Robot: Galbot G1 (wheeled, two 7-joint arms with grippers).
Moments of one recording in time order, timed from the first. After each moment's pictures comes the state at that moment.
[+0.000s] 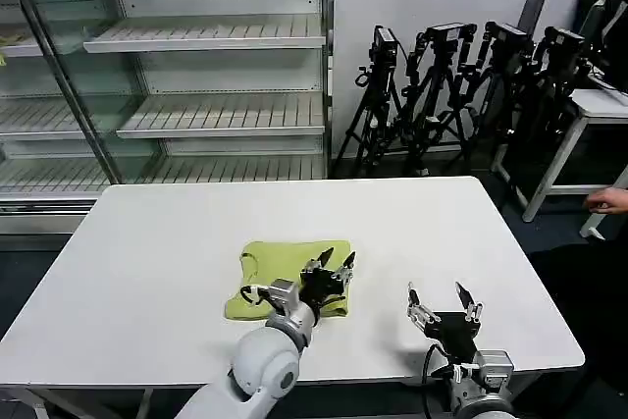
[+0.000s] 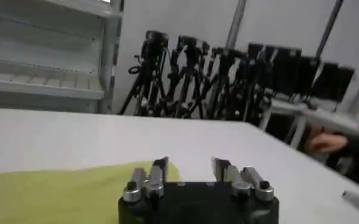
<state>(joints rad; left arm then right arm) 0.97 -1.30 0.06 -1.91 -0.60 0.41 -0.30 -1.53 1.25 0.42 2.28 0.28 -0.38 0.30</state>
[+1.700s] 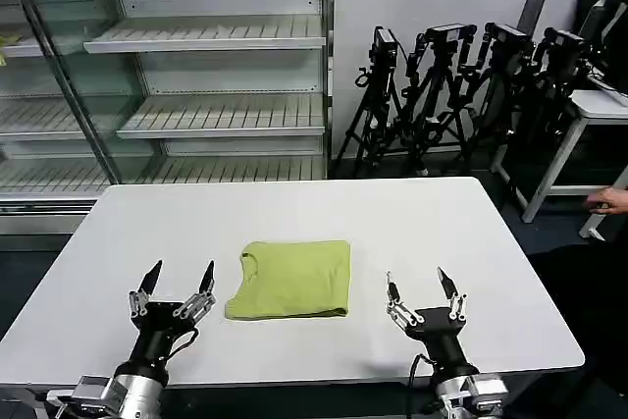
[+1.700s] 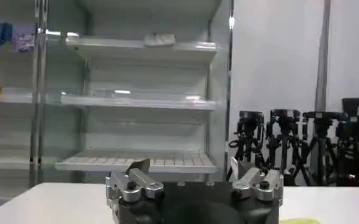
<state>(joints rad) 1.65 -1.20 -0.54 -2.36 -0.35 0.12 -0.20 -1.60 1.32 0.37 2.35 0.13 -0.22 0.19</state>
